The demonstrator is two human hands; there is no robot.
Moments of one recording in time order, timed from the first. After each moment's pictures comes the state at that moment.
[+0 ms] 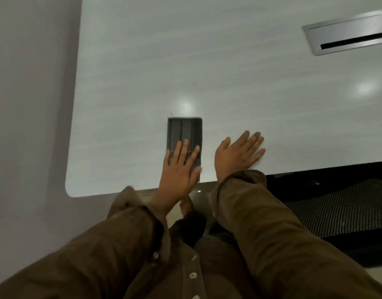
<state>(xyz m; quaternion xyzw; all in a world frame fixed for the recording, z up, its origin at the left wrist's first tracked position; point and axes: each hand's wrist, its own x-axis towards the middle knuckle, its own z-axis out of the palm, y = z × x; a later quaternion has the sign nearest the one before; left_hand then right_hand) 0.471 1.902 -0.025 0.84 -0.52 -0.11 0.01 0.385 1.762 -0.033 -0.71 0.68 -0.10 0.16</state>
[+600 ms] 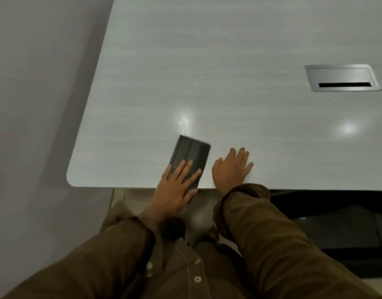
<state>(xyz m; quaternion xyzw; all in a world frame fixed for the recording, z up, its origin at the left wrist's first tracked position) 0.463 1.952 -0.021 0.82 -0.57 -0.11 0.00 0.380 1.779 -0.012 -0.81 0.56 -0.01 0.18</state>
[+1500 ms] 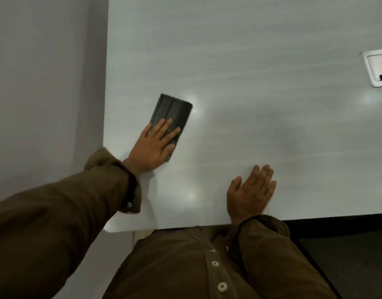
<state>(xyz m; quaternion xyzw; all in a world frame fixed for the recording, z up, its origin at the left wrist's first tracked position) 0.768 1.924 -0.028 0.78 -0.62 -0.04 0.00 0.459 1.835 -0.047 -0.77 0.61 -0.15 0.06</state>
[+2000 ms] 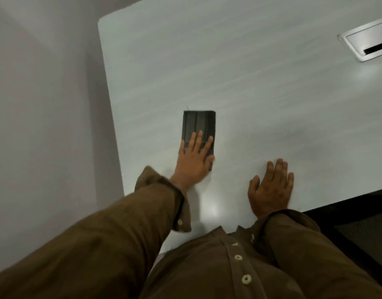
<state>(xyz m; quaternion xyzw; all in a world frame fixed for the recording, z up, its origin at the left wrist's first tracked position) 0.705 1.867 -0.014 0.78 -0.61 -0.15 -0.01 0.464 1.834 -0.045 -0.76 0.62 -0.15 0.07</state>
